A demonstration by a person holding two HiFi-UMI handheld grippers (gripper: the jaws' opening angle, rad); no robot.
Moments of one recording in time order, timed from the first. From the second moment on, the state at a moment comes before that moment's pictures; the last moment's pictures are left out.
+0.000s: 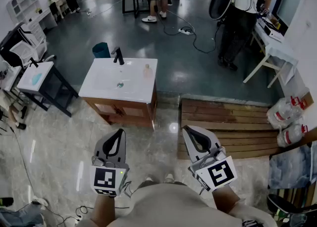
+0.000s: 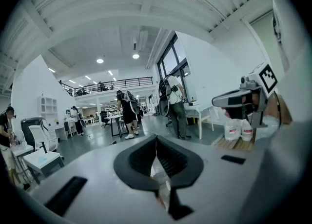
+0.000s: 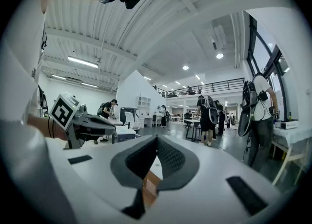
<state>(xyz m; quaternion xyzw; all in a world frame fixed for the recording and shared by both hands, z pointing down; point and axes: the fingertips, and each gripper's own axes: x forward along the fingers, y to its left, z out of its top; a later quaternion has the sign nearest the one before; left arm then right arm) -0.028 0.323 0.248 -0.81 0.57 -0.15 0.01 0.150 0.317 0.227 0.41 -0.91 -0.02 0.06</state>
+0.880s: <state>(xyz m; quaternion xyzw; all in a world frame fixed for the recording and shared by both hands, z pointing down) 0.014 0.320 0.261 -0.81 0.56 -0.17 0.01 0.173 0.307 0.248 0.41 -0.91 -0.01 0.05</state>
